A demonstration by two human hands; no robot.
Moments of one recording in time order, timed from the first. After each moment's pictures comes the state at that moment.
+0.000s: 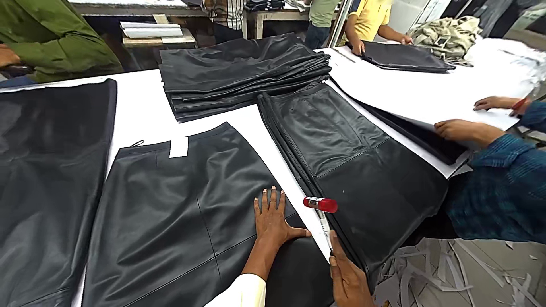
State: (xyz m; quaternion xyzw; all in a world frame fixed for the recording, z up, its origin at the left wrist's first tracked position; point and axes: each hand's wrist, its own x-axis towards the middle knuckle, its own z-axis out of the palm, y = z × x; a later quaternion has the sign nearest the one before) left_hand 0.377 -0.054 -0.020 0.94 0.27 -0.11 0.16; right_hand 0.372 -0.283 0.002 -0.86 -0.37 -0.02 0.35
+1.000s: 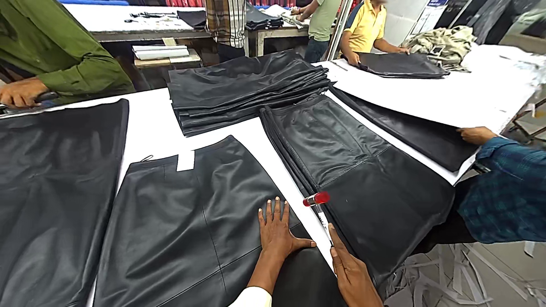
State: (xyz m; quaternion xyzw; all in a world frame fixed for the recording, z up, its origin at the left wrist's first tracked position) left_hand 0.380 -0.051 -0.018 0.94 0.27 -0.12 0.16; right_hand 0.403 -0.261 0.005 -0.87 -0.37 0.00 0.33
